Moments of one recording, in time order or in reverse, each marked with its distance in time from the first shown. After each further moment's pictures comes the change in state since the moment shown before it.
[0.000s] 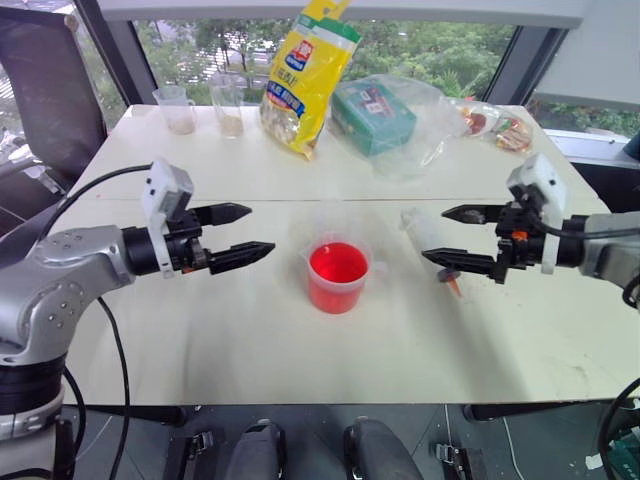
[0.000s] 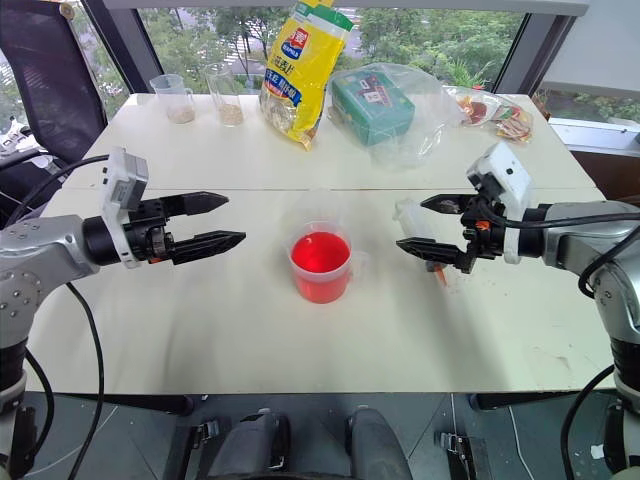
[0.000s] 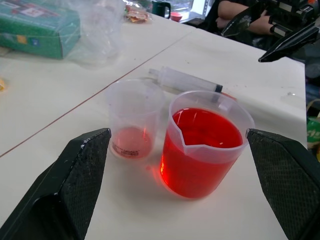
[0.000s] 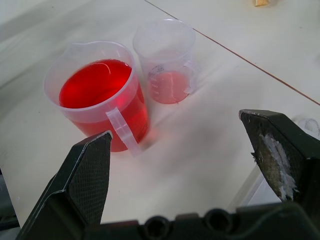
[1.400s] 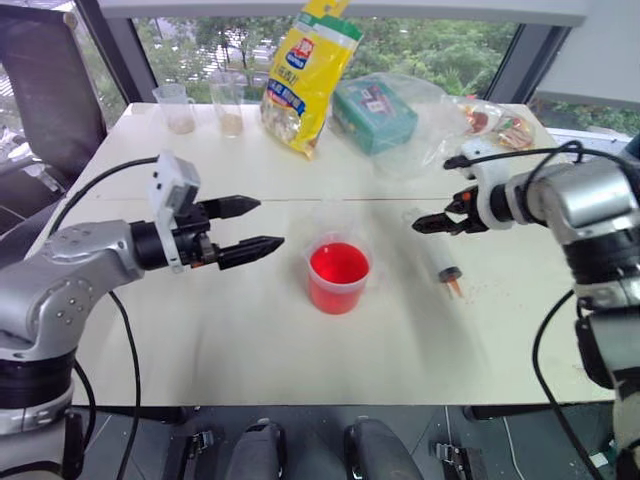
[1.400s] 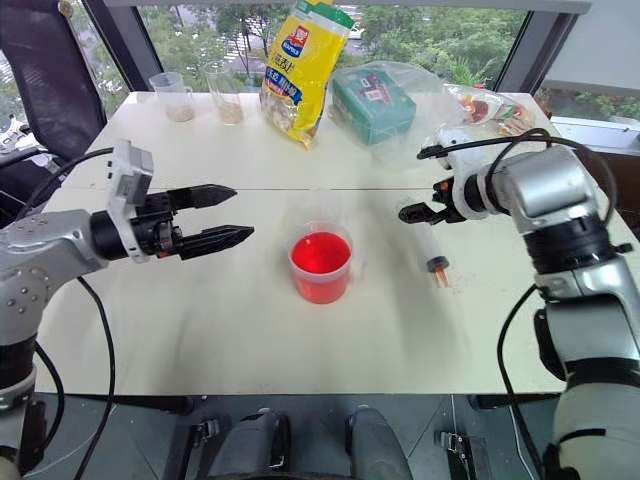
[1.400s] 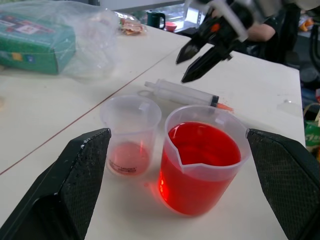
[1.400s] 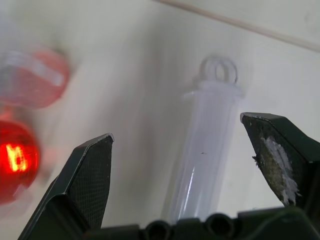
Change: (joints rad) left arm -0.034 -0.040 -0.024 -0.010 0.004 -0.026 0.027; right arm -0.629 0.221 0.511 0.716 -0.323 0.356 -0.224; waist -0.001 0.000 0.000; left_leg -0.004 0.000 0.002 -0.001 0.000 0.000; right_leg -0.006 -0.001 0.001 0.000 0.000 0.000
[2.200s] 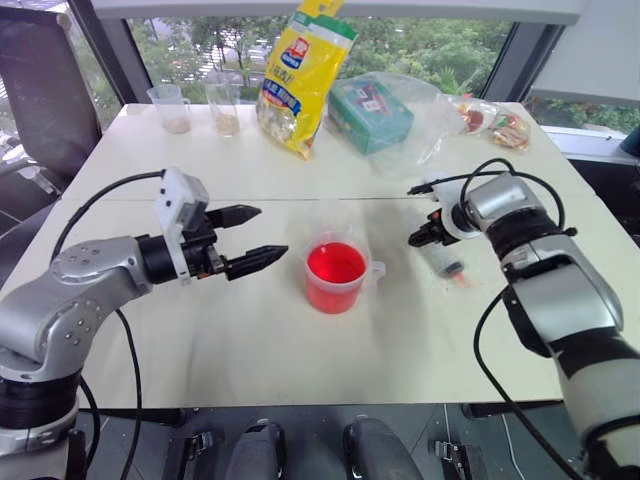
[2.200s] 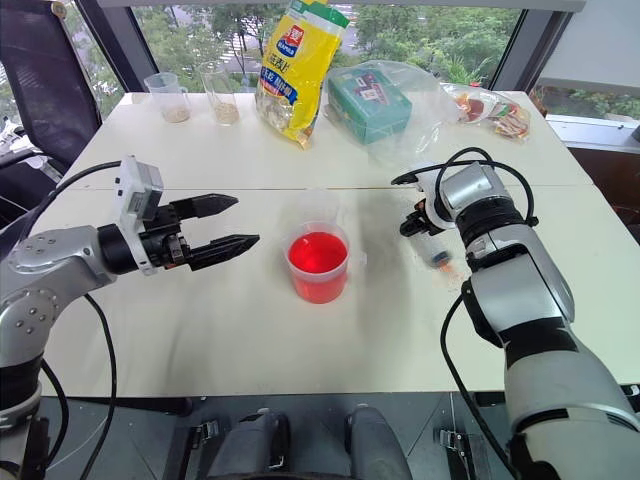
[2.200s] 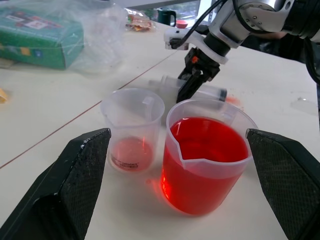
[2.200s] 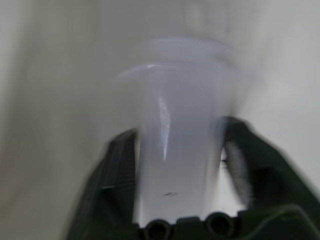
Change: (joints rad) left arm 0.079 -0.023 0.004 -0.084 0.015 -0.013 0.084; right arm -0.165 0.258 0.093 0.676 -0.328 -0.366 0.115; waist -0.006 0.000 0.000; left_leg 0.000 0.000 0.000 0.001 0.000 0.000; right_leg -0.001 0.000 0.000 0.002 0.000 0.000
